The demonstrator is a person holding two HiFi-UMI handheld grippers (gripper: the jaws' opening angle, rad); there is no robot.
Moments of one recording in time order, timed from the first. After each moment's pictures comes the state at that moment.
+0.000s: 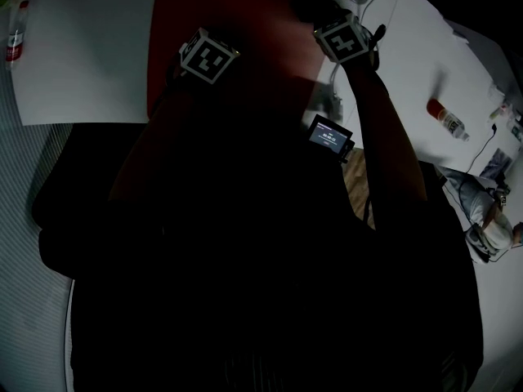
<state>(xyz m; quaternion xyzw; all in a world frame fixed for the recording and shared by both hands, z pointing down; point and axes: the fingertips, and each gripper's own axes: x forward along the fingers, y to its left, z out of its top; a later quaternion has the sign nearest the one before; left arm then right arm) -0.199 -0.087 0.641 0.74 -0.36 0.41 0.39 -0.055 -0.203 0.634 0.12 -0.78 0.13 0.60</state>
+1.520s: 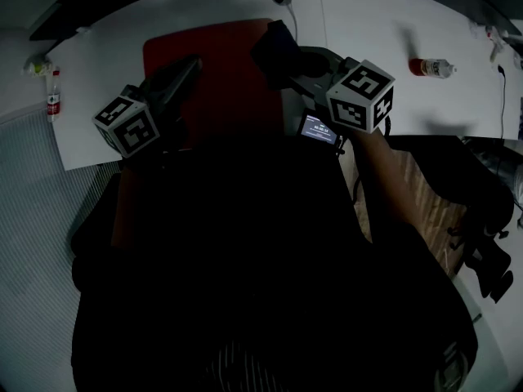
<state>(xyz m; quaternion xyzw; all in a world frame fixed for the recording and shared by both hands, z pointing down) -0.112 -0.076 0.316 0.86 -0.39 0.02 0.34 0.007 -0.076 0.333 0.12 -0.95 0.26 0.15</state>
